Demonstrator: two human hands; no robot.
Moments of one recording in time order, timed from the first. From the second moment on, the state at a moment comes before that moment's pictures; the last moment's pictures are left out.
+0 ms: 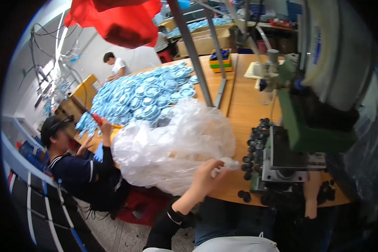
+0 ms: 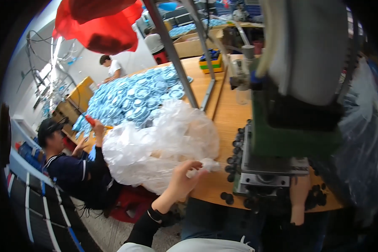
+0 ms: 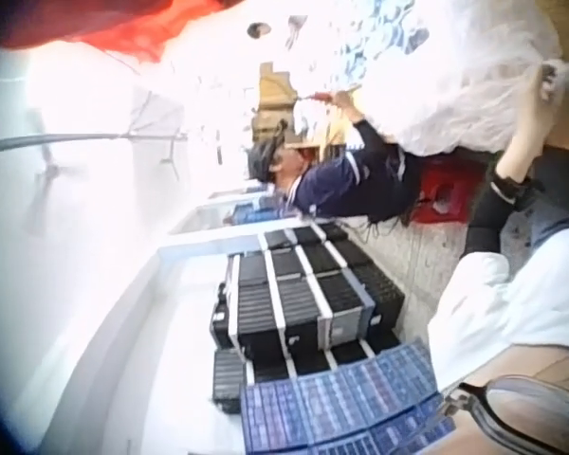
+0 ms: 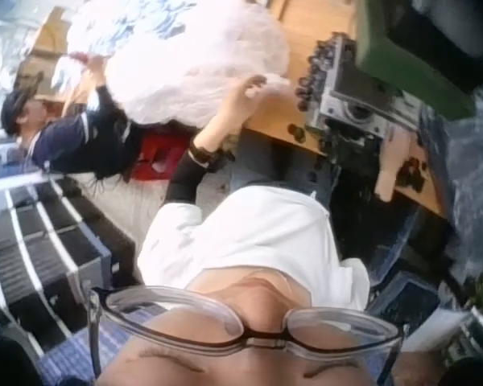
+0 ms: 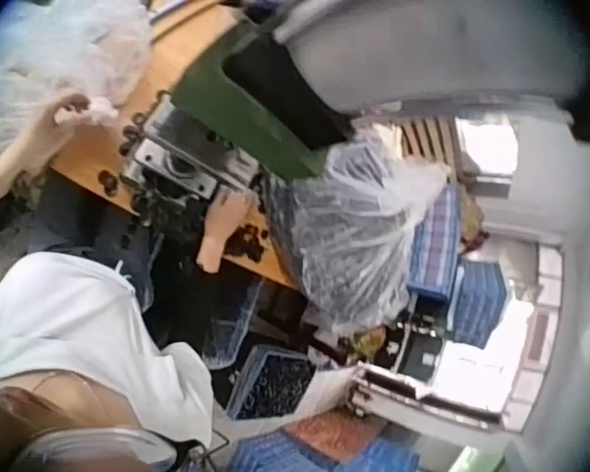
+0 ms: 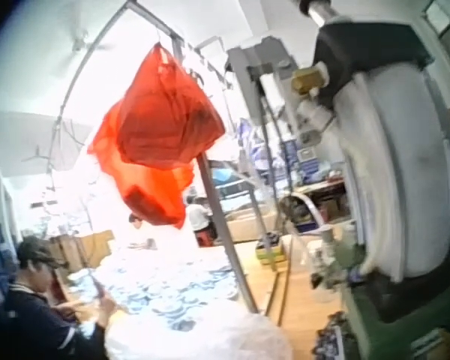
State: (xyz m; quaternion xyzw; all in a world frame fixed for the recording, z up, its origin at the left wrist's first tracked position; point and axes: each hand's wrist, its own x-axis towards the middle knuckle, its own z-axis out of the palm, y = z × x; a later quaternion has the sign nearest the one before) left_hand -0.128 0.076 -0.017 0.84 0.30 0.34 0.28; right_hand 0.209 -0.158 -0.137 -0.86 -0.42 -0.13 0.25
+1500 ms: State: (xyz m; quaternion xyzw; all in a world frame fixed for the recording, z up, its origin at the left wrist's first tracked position) left_hand 0.009 -0.008 0.002 0.80 0.15 0.40 0.42; right_hand 0.075 -0.295 -0.121 -0.85 -0.12 0.00 0.52
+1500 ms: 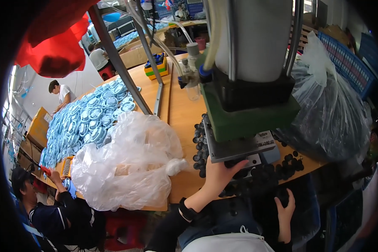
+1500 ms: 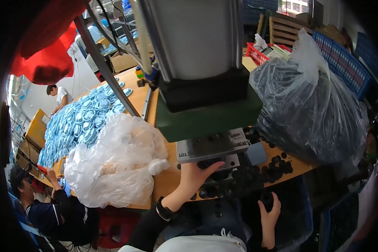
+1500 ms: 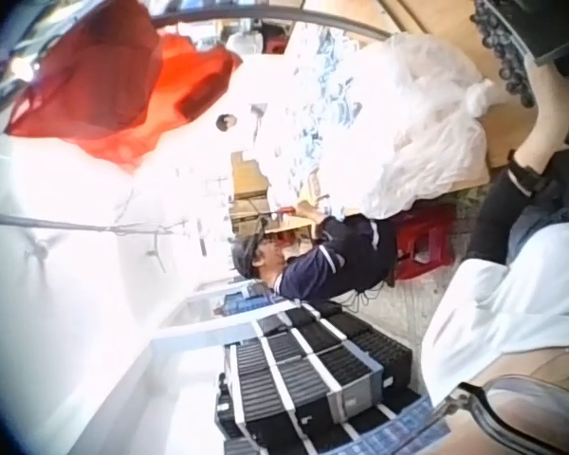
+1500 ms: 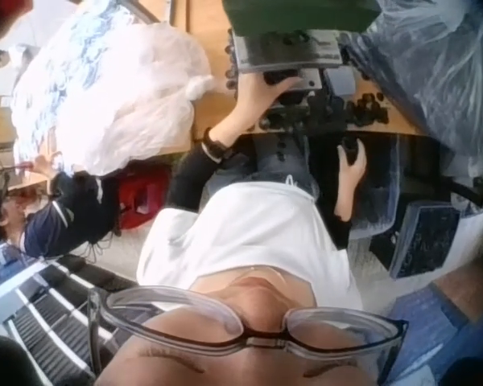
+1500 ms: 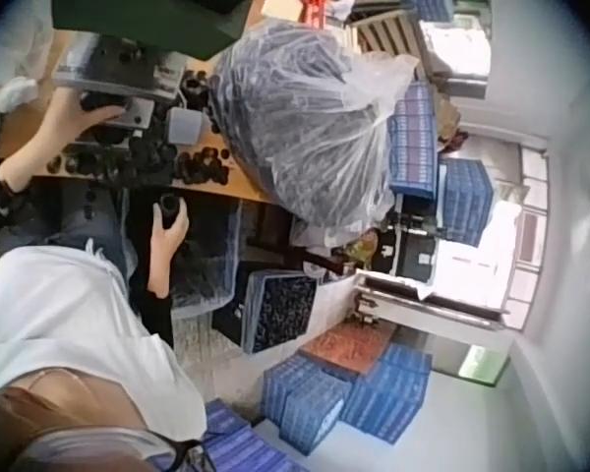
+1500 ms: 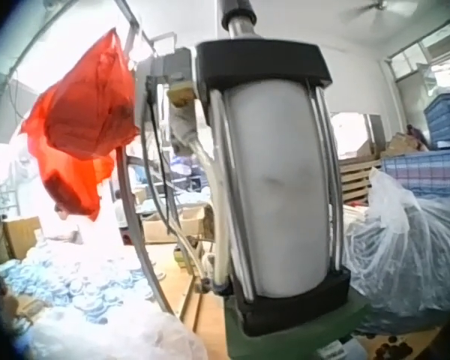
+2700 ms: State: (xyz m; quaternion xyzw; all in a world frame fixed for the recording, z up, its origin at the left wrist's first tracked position) left_hand -0.448 0.357 -0.084 0.63 0.76 0.11 0.07; right_hand -0.043 -0.065 0.018 -0.56 -0.65 0.07 0.50
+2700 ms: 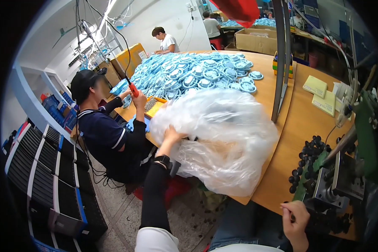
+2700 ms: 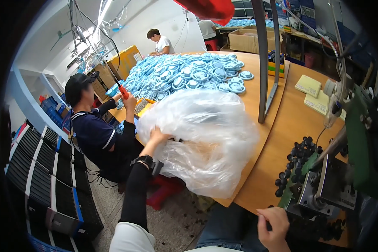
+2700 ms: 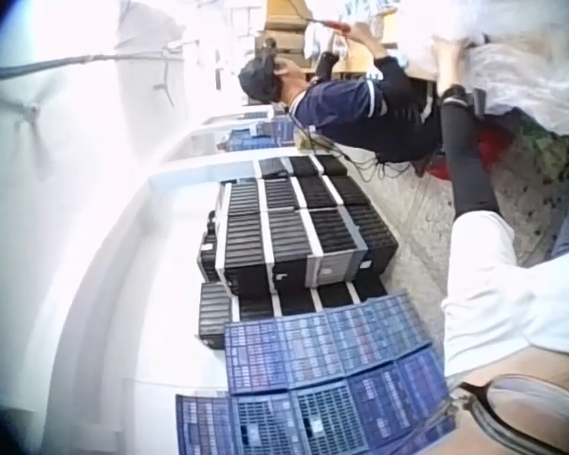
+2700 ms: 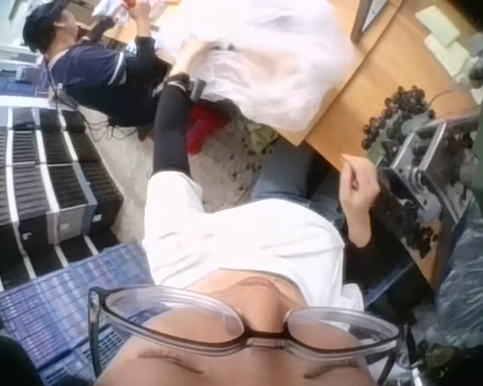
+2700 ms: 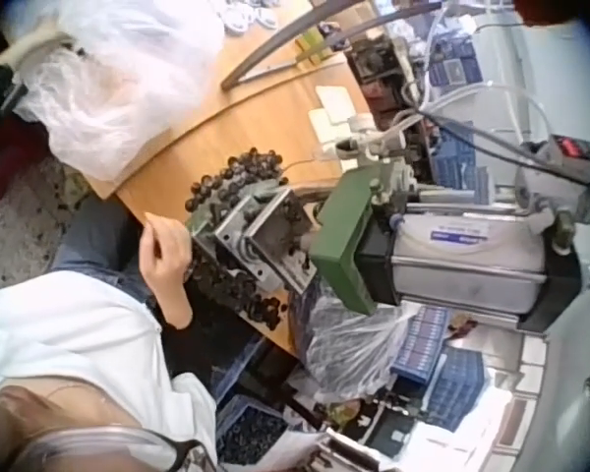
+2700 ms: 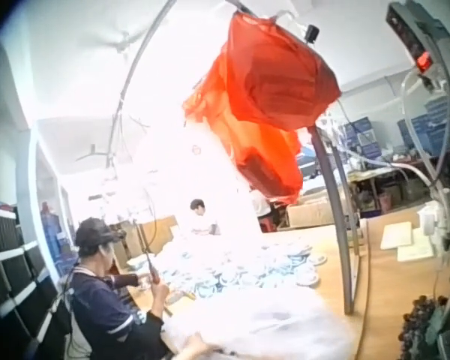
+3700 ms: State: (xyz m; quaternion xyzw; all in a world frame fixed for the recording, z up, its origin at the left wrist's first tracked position) left_hand -0.354 0.208 0.082 0.92 0.27 0.15 -0.23; right_hand -0.076 0.406 0.039 -0.65 -0.76 0.06 0.10
